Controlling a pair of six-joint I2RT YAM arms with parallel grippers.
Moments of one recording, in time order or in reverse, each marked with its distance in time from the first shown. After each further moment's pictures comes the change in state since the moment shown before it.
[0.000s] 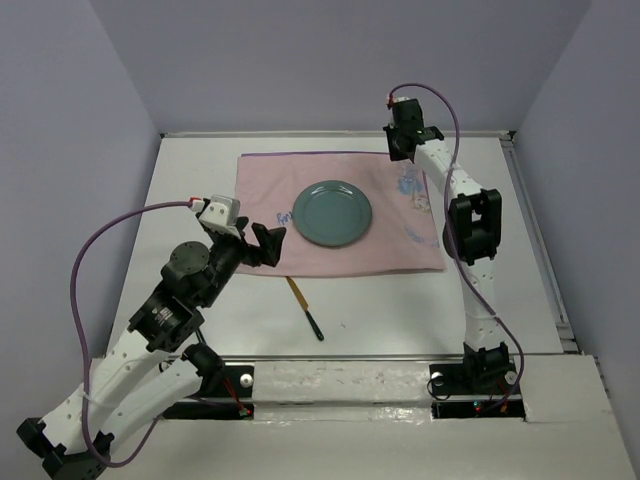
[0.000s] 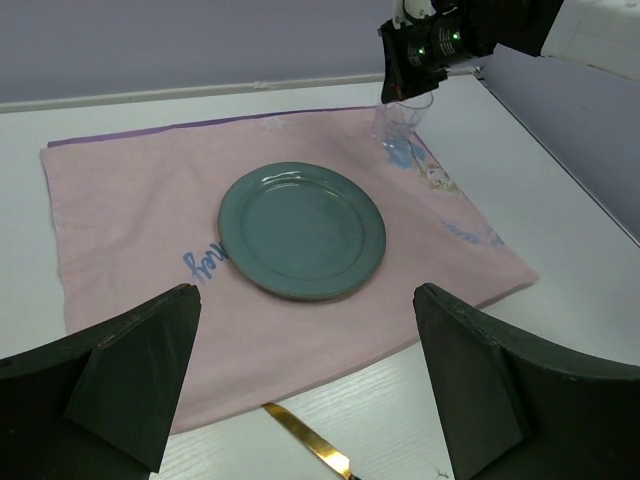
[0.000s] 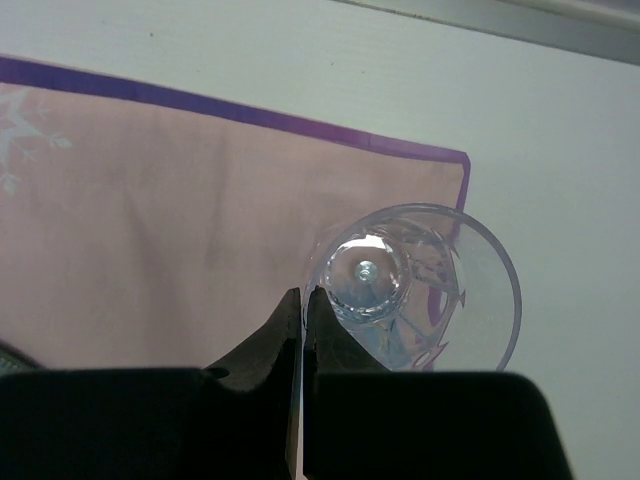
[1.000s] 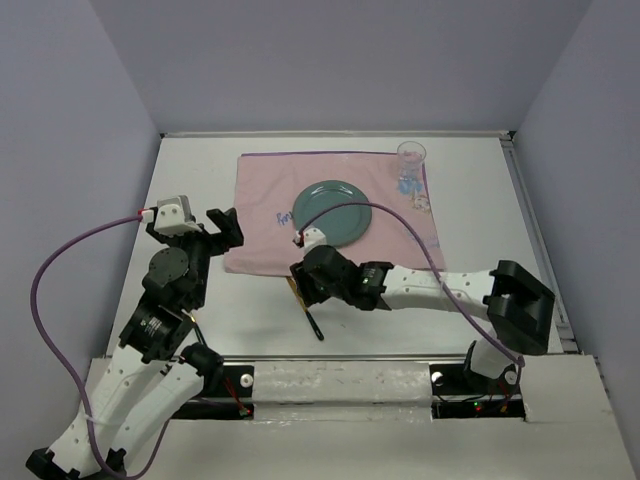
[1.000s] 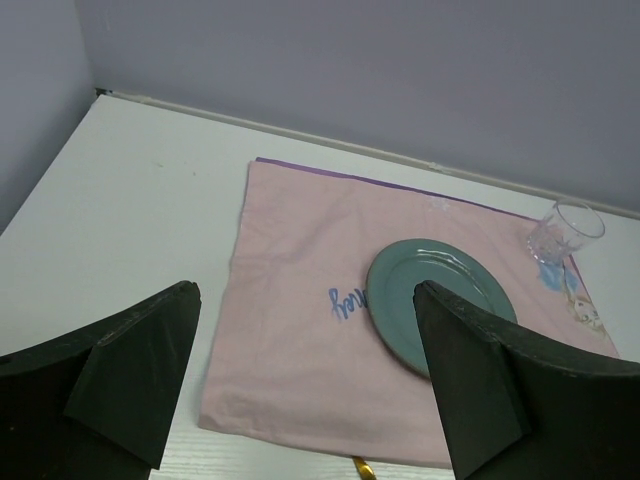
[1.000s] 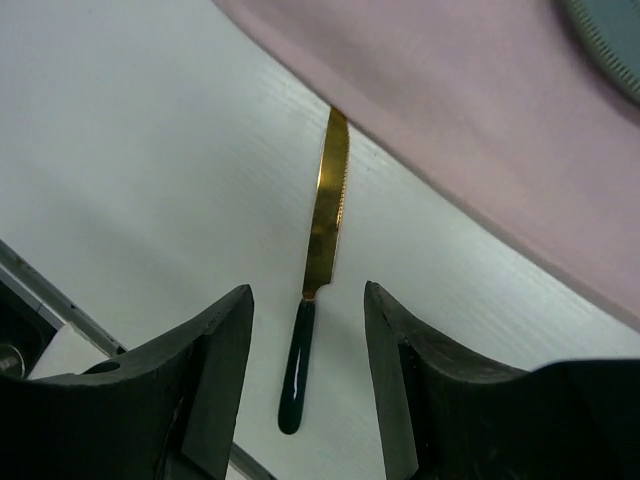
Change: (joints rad) left arm 0.164 -0.085 -0.021 -0.001 -0.301 -0.034; right arm 0.865 -0.777 -1.175 0.414 0.012 0.467
